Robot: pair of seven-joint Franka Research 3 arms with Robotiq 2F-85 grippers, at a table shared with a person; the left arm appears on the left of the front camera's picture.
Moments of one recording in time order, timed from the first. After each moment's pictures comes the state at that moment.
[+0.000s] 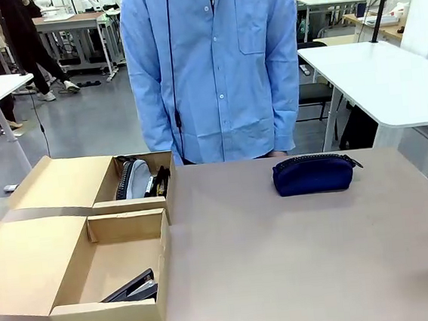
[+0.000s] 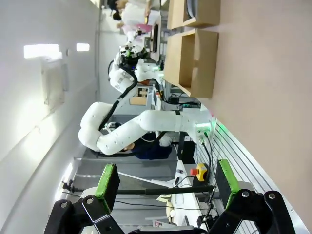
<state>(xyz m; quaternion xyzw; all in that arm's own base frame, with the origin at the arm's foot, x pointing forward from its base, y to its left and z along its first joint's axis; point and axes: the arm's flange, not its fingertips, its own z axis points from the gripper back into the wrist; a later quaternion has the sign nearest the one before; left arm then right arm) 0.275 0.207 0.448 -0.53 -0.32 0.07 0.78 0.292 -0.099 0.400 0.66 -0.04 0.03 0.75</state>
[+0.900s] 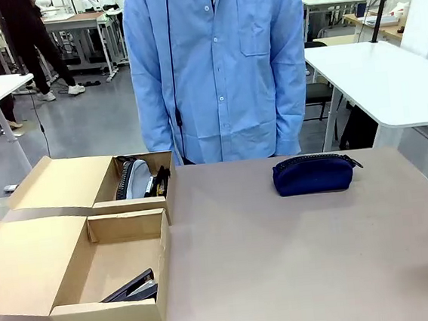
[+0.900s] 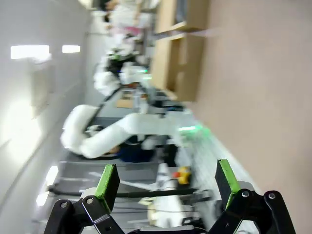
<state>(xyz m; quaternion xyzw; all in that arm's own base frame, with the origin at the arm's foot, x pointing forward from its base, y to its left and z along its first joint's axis) 0.275 0.207 0.448 -0.53 -0.32 0.07 0.78 0.300 -0.103 0.402 0.61 -0.06 0.05 0.79</state>
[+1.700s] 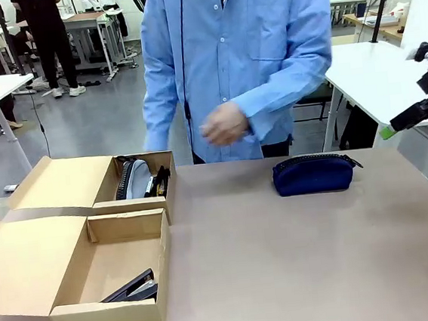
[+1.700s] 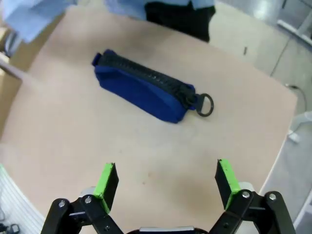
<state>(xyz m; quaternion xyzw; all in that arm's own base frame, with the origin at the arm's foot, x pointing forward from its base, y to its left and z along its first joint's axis) 0.275 0.207 0.448 -0.53 -0.32 0.07 0.78 0.439 -0.050 0.469 0.14 -0.28 0.23 0.92</state>
